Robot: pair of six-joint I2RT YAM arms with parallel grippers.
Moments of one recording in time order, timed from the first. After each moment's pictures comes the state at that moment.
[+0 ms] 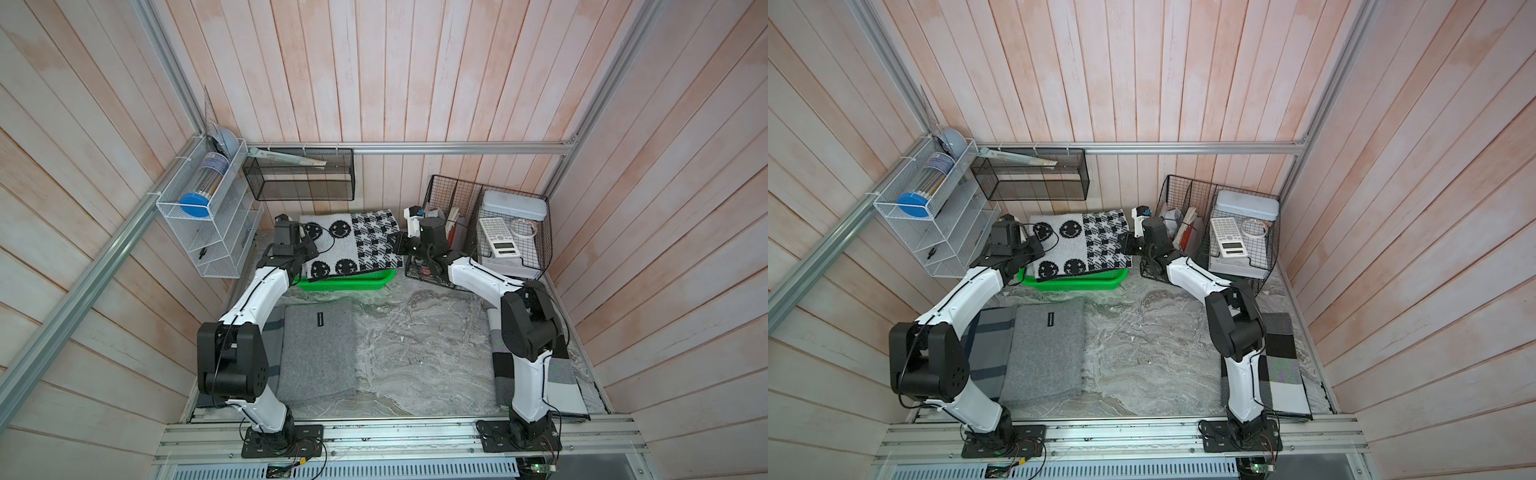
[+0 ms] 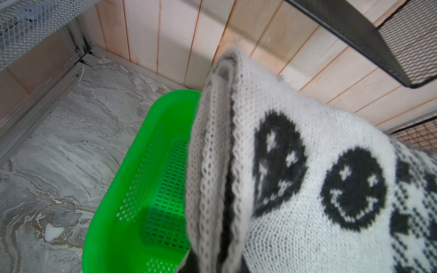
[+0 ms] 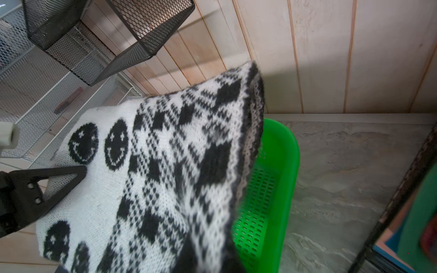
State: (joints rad) left arm -0.05 1.68 1.33 -0.25 -0.03 -0.44; right arm 0.53 2.09 1.65 0.11 -0.24 0.49
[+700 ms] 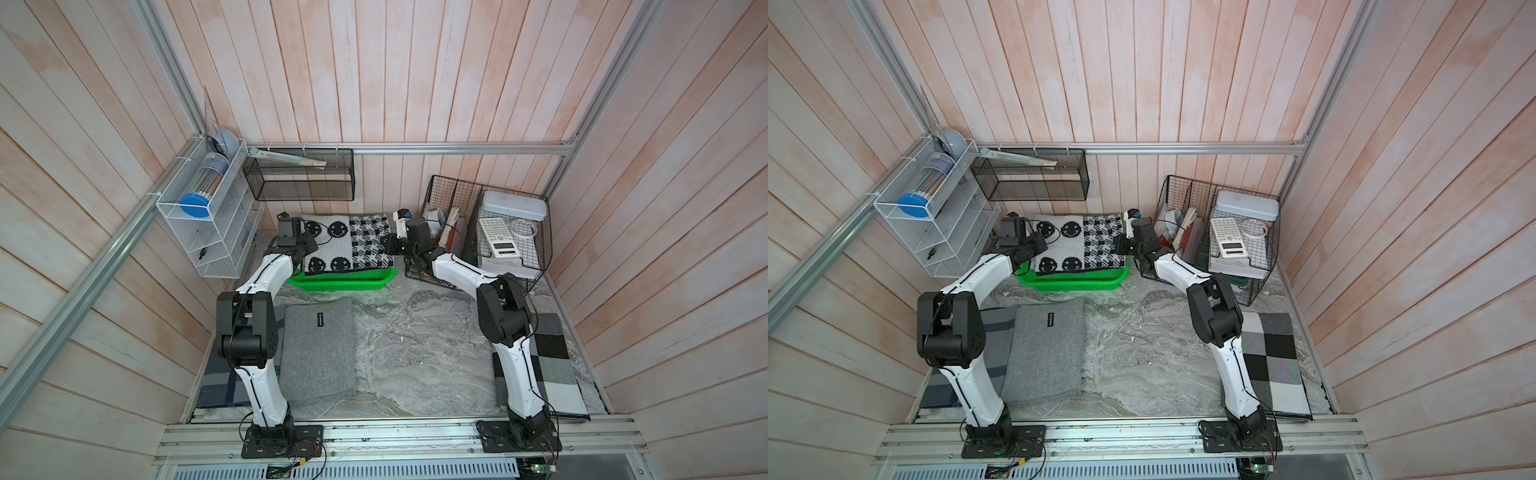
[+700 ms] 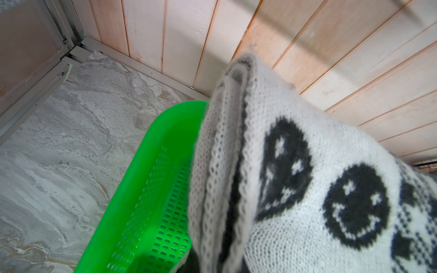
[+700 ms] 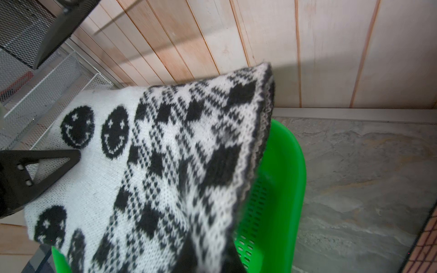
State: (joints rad) left arm -0.01 1.92 1.50 -0.22 -0.02 -0.44; right arm 0.54 2.28 1.82 0.05 -0.21 0.46
